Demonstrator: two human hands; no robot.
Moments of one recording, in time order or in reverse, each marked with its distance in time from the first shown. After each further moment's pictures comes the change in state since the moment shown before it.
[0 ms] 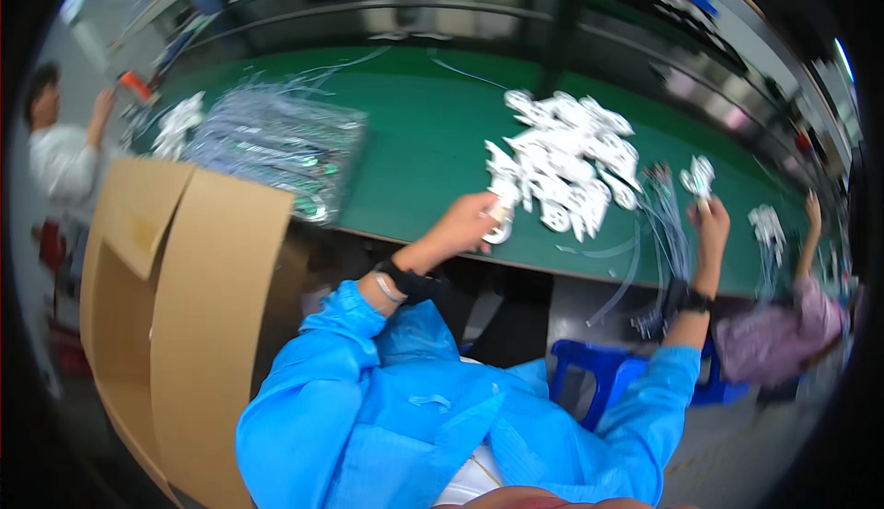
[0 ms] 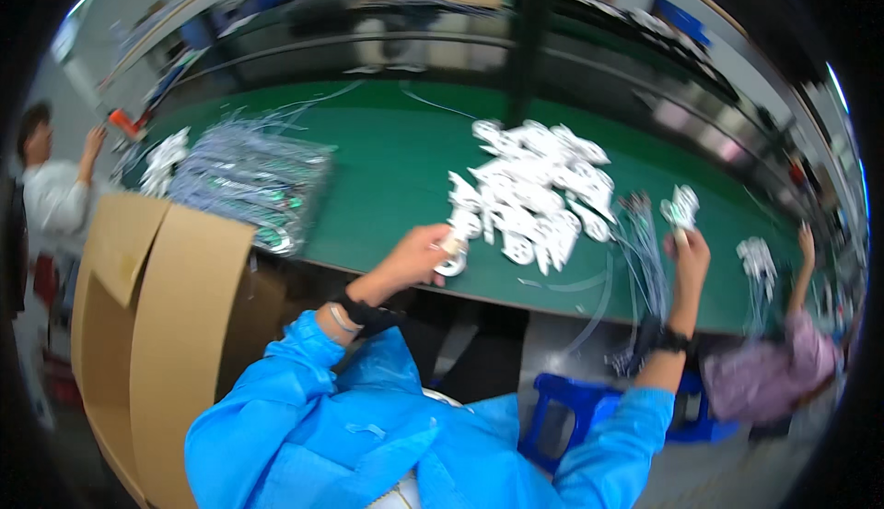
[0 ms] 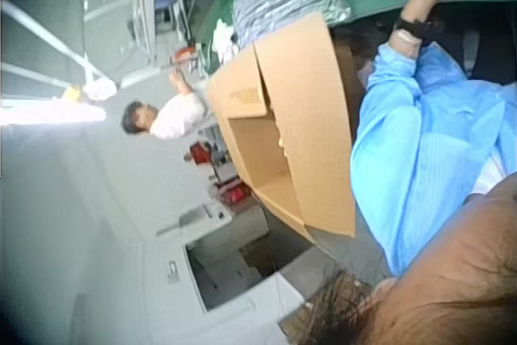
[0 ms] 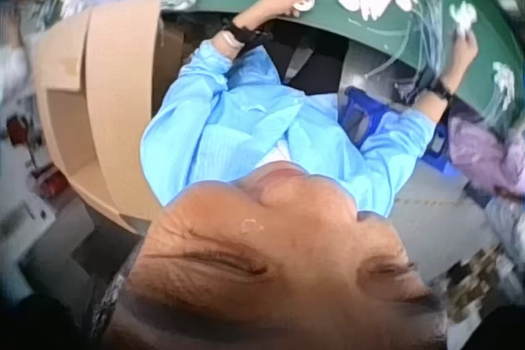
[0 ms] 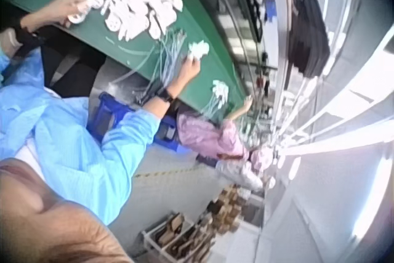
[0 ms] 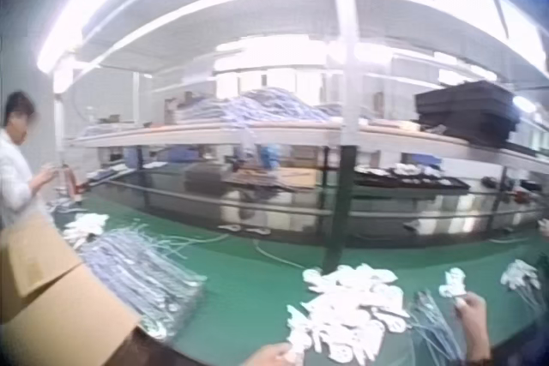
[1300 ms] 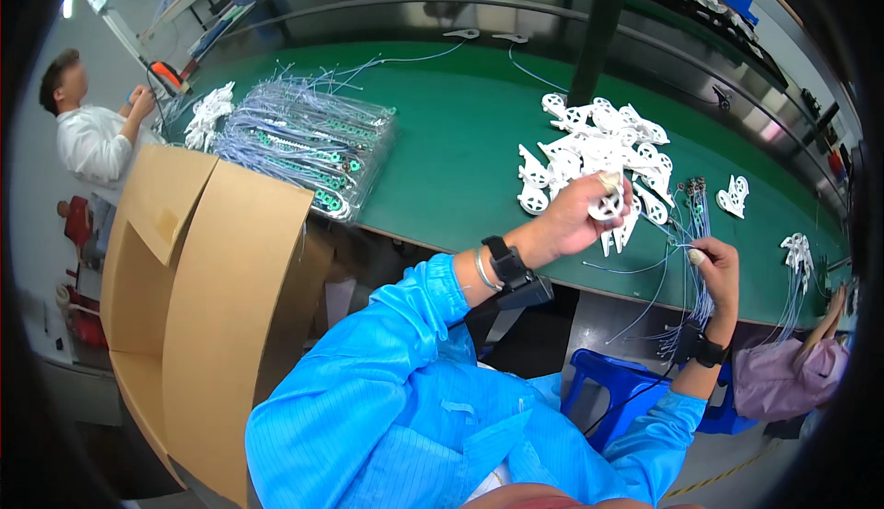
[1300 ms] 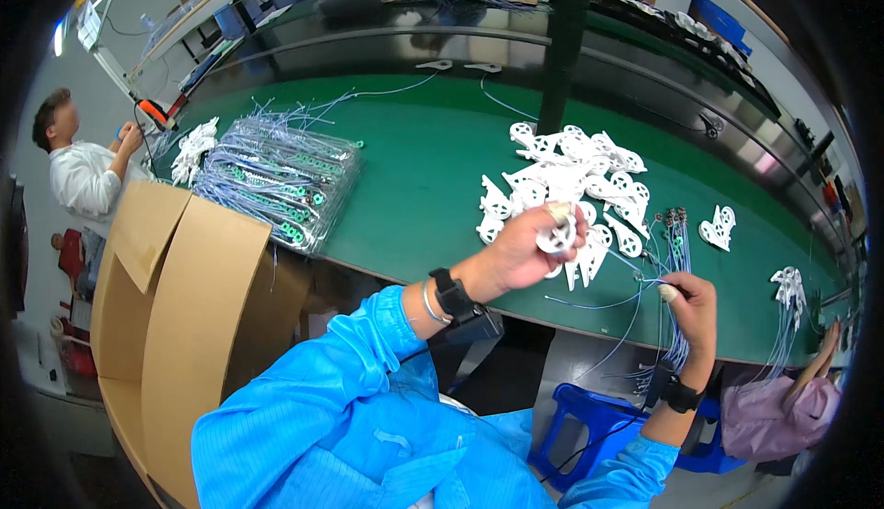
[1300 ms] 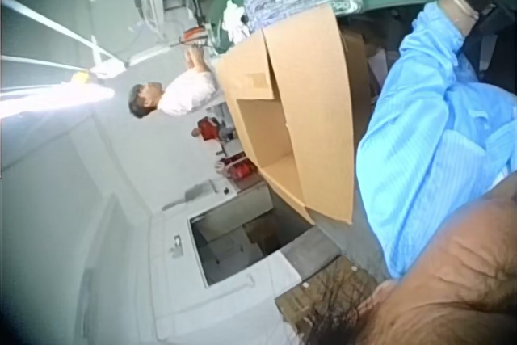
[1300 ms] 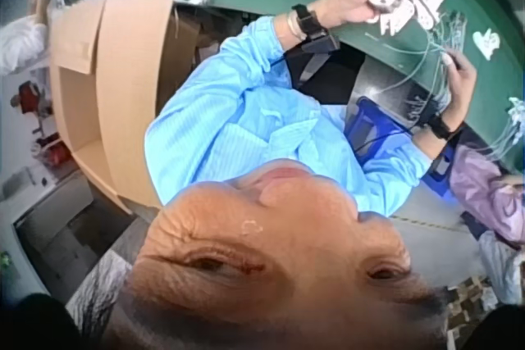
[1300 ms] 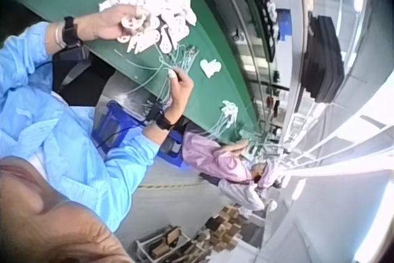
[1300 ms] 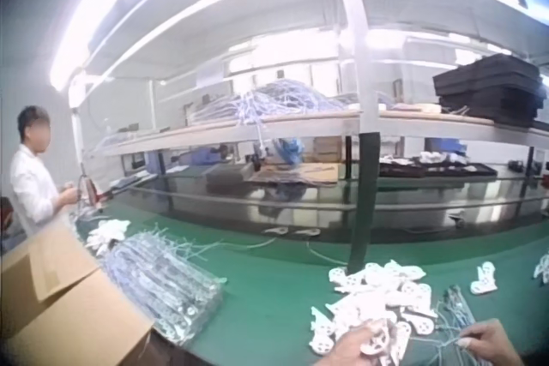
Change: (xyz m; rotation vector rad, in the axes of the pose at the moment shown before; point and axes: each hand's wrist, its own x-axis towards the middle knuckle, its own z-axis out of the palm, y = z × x) left_hand 0.070 0.050 0.076 -1.100 -0.372 0.104; right_hand -0.049 -0.054 0.039 -0.264 -0.585 -0.127
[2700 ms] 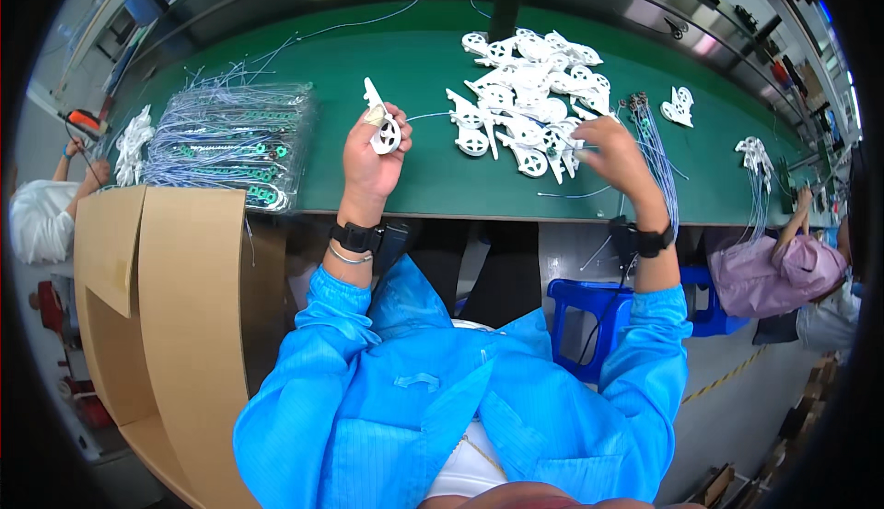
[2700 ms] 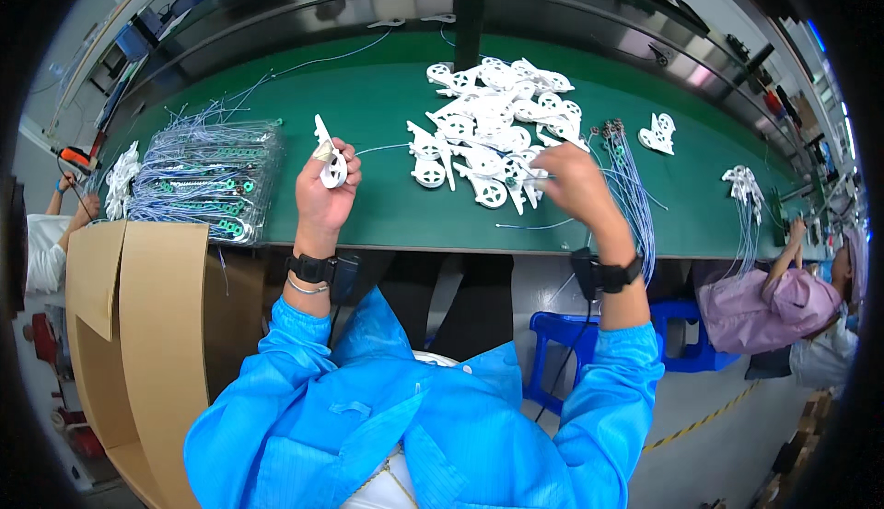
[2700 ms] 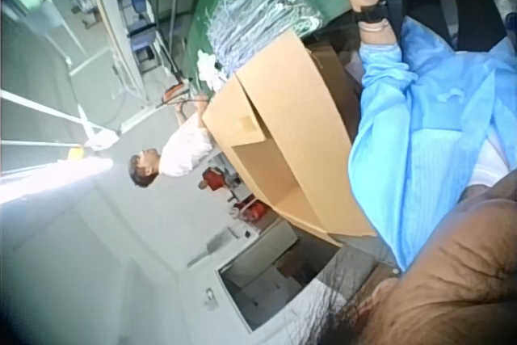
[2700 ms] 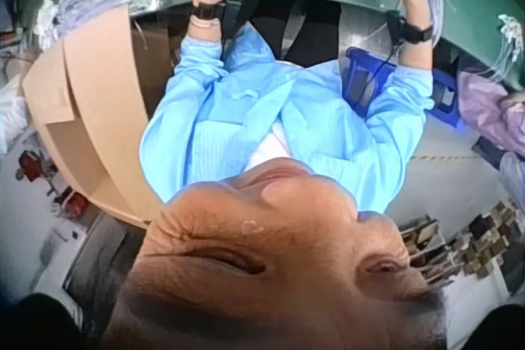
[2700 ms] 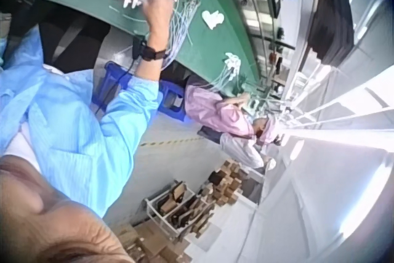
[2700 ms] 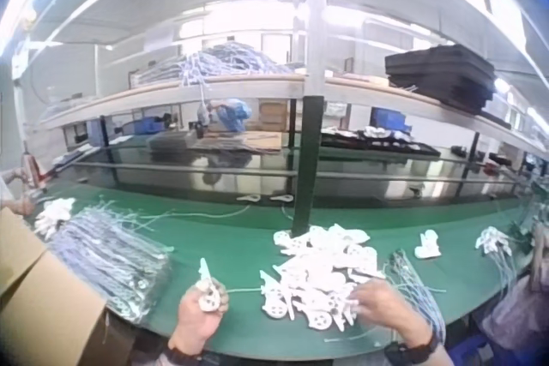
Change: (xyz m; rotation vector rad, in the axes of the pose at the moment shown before) left_hand -0.107 0.104 -0.081 0.167 0.292 0.456; right_hand 0.053 -0.035 0.092 -0.557 -0.054 -0.461
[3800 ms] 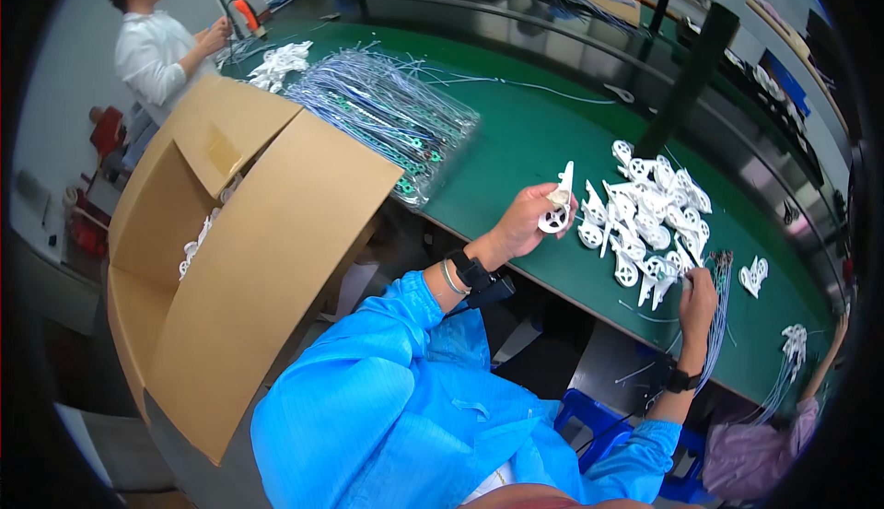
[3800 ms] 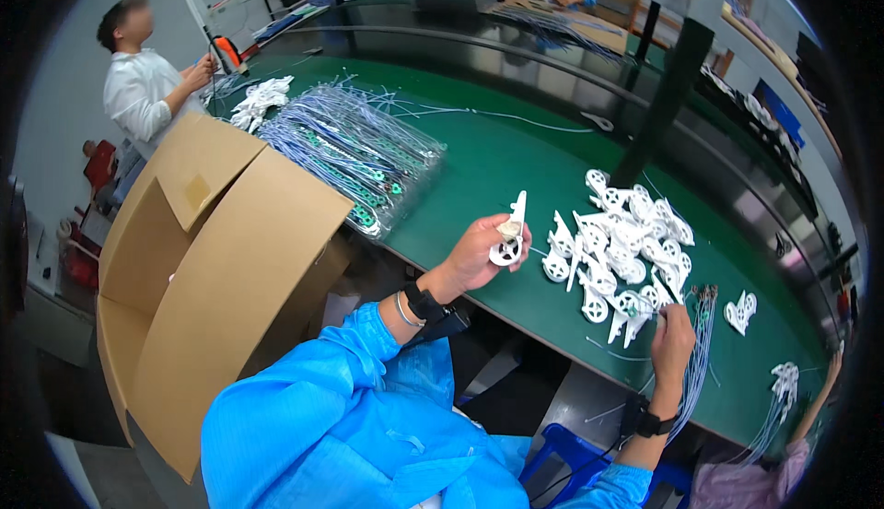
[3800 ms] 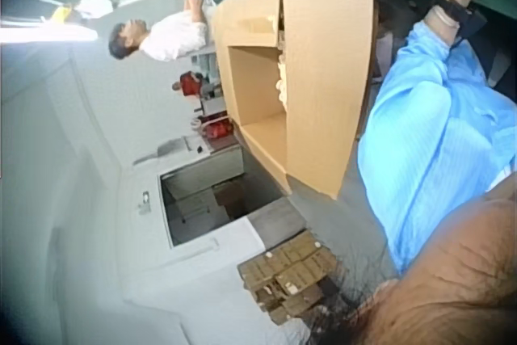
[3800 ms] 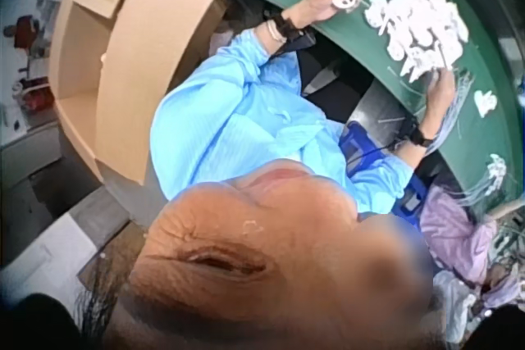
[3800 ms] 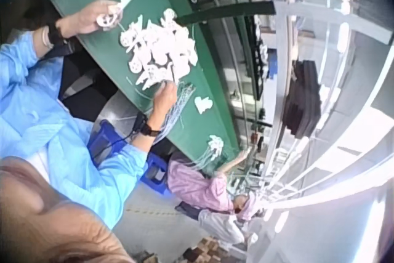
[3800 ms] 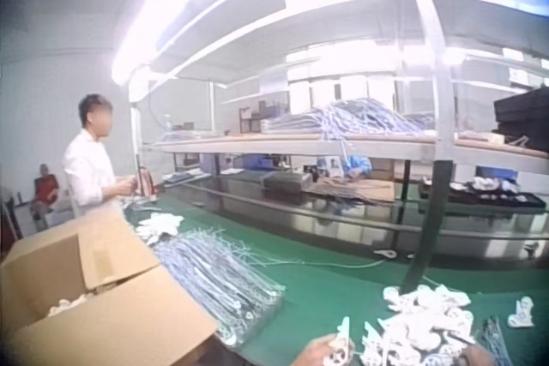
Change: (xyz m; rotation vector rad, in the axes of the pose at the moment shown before) left_hand -0.019 -0.016 0.026 0.165 -0.129 -0.049; right_hand -0.028 0.011 0.006 -0.128 0.242 -0.009
